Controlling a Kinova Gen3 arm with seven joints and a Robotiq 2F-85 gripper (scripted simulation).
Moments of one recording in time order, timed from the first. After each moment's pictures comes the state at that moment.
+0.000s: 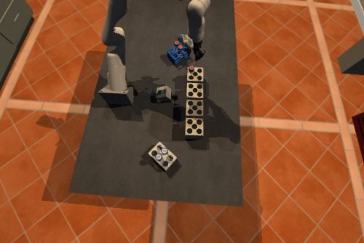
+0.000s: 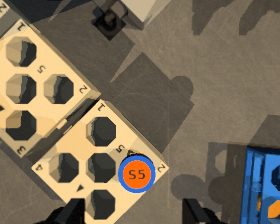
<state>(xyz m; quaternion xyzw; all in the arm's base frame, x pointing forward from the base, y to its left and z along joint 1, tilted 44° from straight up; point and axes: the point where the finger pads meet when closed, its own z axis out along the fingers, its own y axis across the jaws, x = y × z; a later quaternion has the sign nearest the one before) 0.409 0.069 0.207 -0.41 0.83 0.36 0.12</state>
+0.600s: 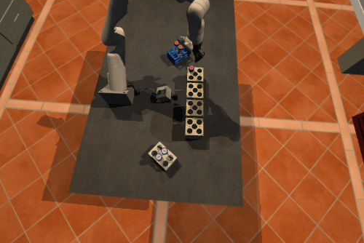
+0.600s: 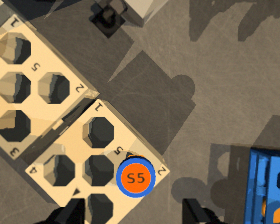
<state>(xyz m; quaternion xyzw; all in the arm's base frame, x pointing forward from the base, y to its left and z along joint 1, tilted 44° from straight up) 0.407 0.079 0.197 -0.41 0.83 0.35 0.12</state>
